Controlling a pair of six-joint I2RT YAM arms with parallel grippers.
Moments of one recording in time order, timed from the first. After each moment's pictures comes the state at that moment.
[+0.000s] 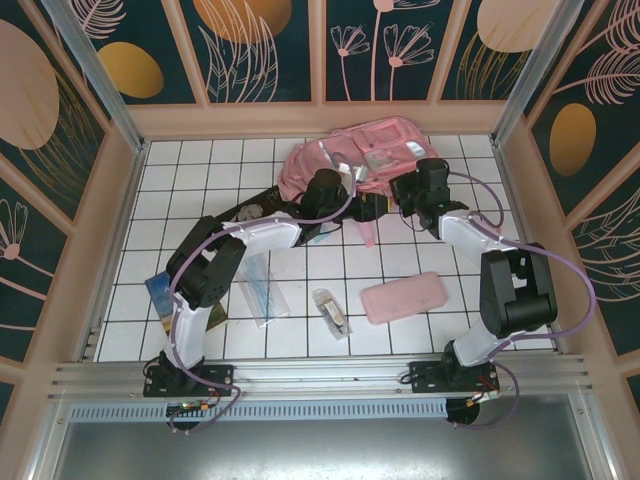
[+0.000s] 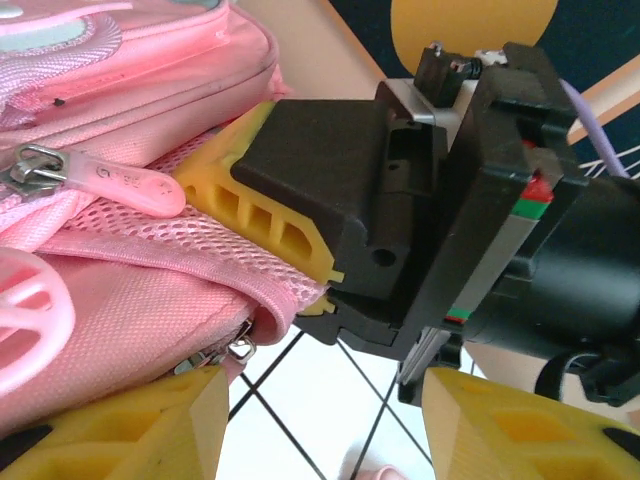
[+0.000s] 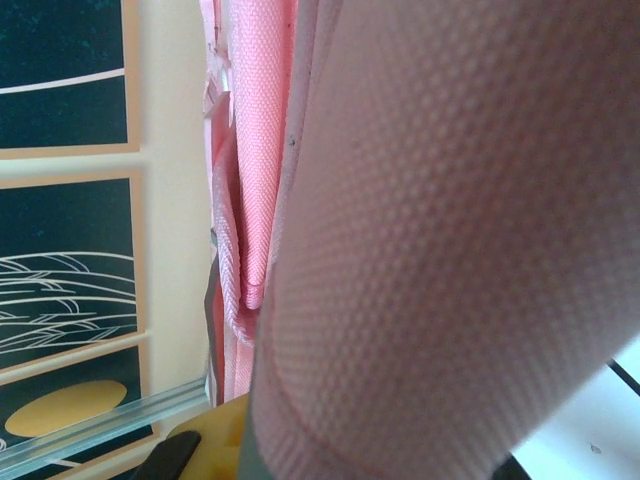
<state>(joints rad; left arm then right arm) -0.75 2.07 1.39 0.39 0.45 -0.66 0.24 1.59 0.98 0.04 -0.16 1.36</state>
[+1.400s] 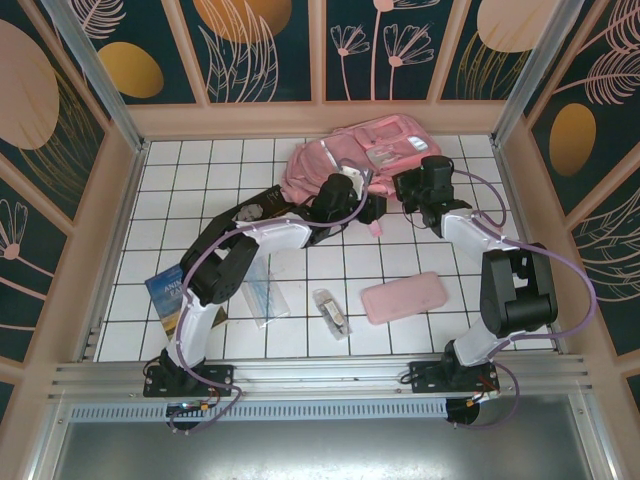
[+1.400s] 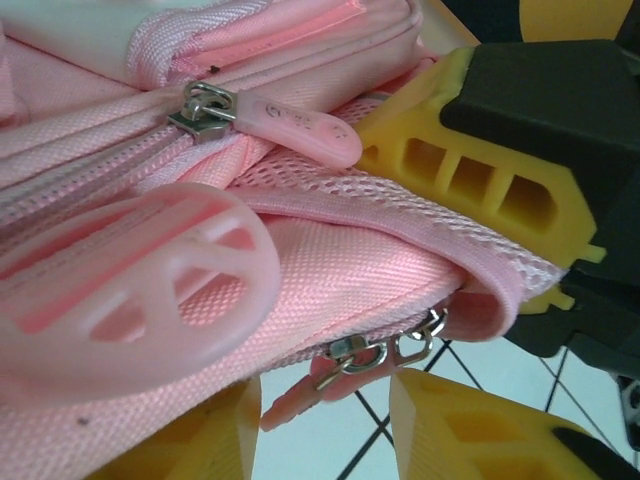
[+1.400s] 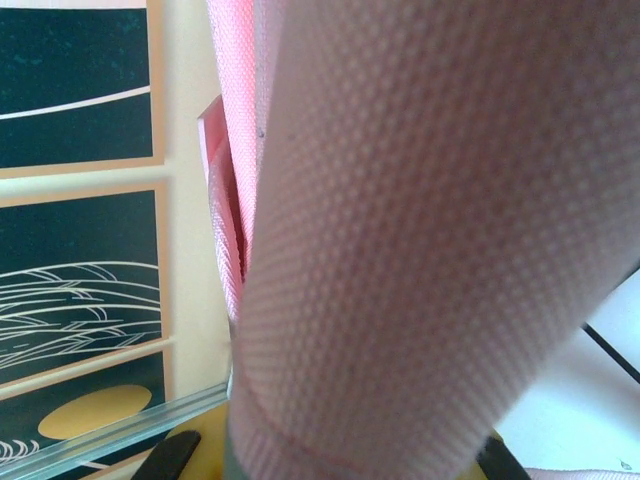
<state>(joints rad) -0.77 2.16 1.47 0.33 0.19 -0.53 0.21 1.59 0.99 0.07 -0.18 1.38</state>
